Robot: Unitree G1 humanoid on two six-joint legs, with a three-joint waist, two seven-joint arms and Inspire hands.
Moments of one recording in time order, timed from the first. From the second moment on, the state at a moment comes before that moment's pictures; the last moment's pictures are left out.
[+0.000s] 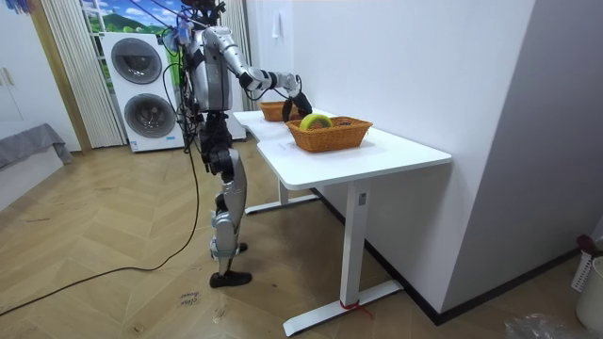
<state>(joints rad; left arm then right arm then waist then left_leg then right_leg) 0.20 0.30 0.12 1.02 0.38 0.10 0.23 -0.28 -0.50 0.29 -0.02 -0.68 0.24 0.74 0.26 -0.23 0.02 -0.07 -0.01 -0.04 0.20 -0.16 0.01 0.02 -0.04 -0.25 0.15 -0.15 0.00</state>
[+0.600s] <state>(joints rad) 0.20 0.30 0.12 1.02 0.38 0.10 0.25 -0.27 -0.50 0.29 -0.05 -0.72 0.24 0.76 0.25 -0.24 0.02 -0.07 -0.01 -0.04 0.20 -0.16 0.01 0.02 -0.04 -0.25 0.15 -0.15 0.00</state>
